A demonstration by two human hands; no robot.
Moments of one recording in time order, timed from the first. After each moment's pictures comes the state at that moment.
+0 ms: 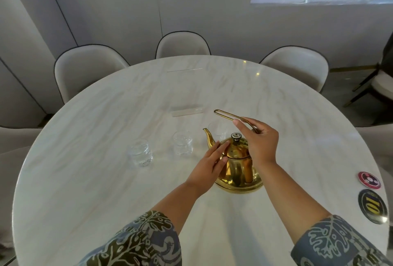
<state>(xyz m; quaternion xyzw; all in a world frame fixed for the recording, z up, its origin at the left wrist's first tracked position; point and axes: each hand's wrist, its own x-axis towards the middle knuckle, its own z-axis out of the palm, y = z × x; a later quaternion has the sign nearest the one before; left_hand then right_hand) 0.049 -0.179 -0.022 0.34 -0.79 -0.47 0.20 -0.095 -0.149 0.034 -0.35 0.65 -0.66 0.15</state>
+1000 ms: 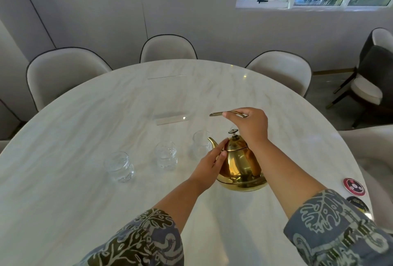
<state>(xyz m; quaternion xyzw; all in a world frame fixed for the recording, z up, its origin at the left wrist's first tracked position) -0.012 -0.205 -0.020 0.32 -0.72 -0.58 0.22 -0.148 -0.200 0.066 -0.39 0.75 -0.52 0.11</state>
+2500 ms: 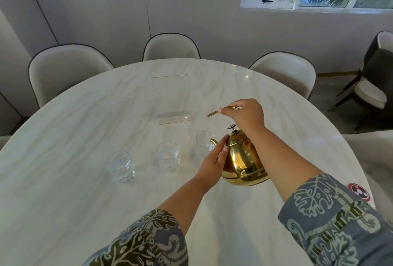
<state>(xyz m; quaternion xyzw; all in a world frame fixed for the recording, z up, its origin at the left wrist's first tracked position) -0.021 -0.211 -0.015 0.33 -0.67 -0.62 0.24 -0.142 -0.228 0.085 -0.43 0.78 -0.43 0.14</state>
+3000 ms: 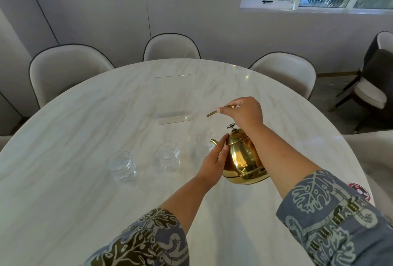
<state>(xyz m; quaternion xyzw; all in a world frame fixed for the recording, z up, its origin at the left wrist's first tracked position) -0.022 -0.212 -0.015 0.33 -0.66 -0.62 0.25 -0.137 -0.229 0.094 -0.44 0.79 -0.41 0.14</state>
